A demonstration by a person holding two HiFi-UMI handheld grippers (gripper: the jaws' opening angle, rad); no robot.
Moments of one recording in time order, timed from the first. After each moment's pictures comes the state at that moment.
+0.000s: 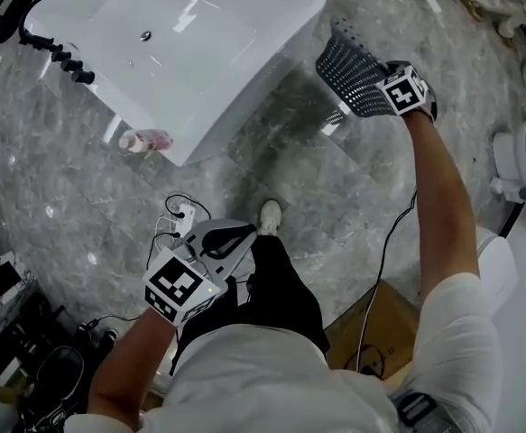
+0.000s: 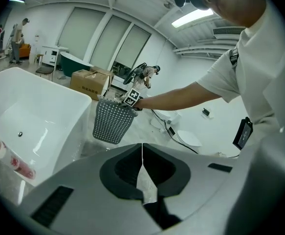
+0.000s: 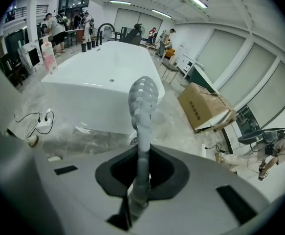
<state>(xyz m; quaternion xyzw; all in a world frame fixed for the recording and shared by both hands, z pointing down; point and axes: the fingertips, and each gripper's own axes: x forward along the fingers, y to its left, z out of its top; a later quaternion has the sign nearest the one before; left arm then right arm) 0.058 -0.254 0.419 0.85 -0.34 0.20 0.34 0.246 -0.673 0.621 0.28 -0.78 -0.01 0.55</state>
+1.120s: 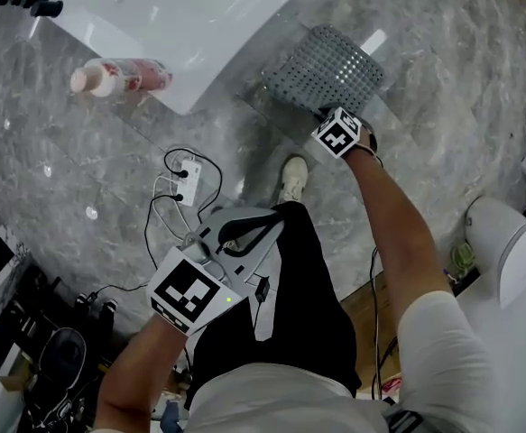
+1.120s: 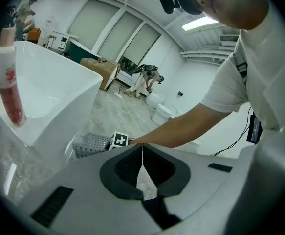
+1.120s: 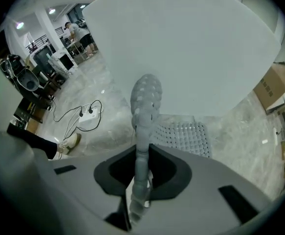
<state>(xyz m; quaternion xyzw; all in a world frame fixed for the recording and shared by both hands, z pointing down) 0.015 -0.193 0.561 0.83 -0.34 0.17 0.40 0.075 -0.318 0.940 0.07 -0.79 0.13 0.59</state>
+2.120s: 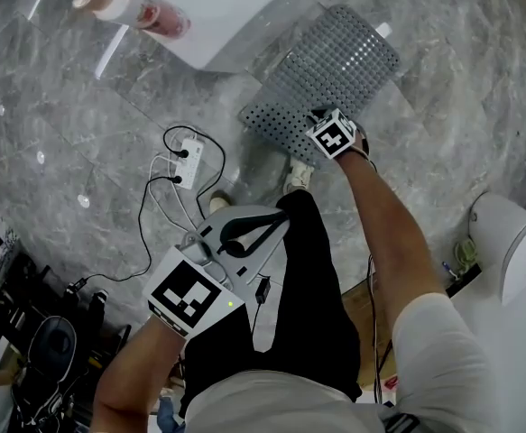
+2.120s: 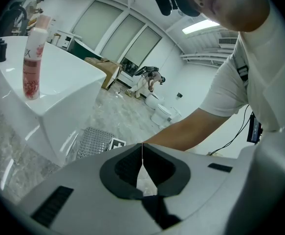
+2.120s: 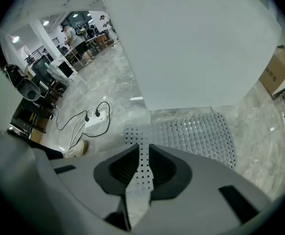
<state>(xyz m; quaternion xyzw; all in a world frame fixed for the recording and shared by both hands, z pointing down) -0.003 -0.127 0.590 0.83 -0.35 0.15 0.41 0.042 -0.224 0.983 0.08 -0.80 0.18 0.57</state>
